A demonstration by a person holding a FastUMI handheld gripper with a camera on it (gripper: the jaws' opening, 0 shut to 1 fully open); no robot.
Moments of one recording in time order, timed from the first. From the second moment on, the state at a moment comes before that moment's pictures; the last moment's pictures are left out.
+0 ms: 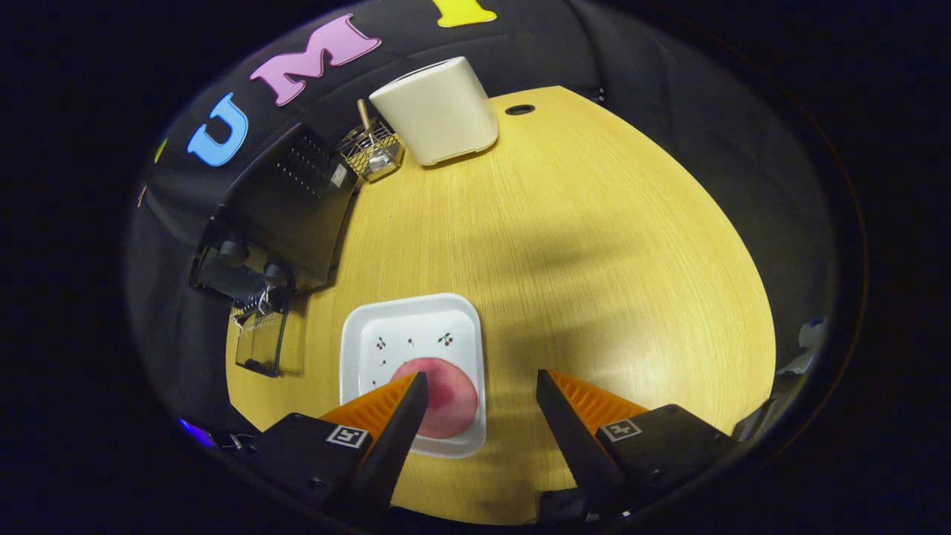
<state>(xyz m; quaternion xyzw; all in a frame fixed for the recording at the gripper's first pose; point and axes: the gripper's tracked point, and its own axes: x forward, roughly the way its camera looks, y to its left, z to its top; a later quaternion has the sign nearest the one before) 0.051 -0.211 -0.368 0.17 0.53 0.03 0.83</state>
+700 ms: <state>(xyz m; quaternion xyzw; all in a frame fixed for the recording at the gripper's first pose) 0.069 -0.216 -0.392 0.11 0.57 0.00 0.82</state>
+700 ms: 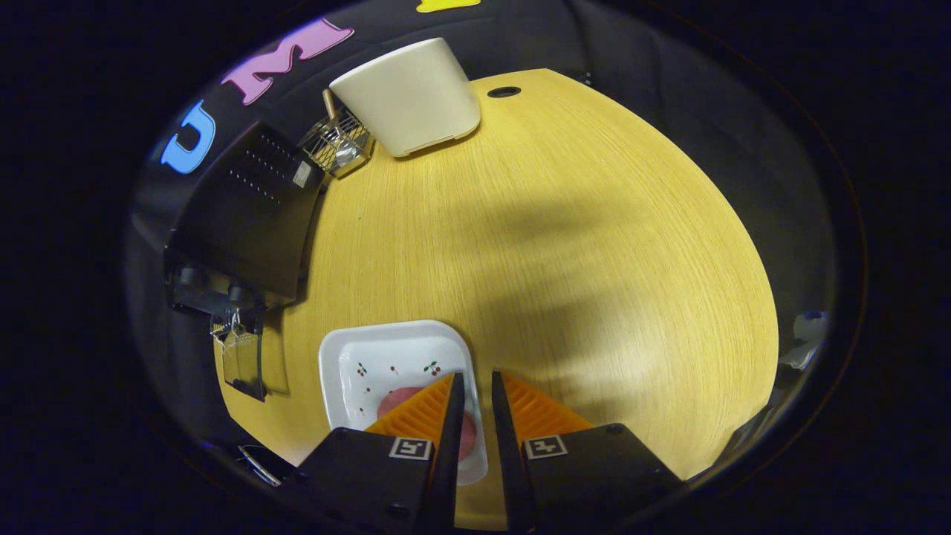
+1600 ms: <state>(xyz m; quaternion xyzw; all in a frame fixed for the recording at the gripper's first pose) 0.057 -0.210 -0.366 0.35 0.56 0.02 0.75</state>
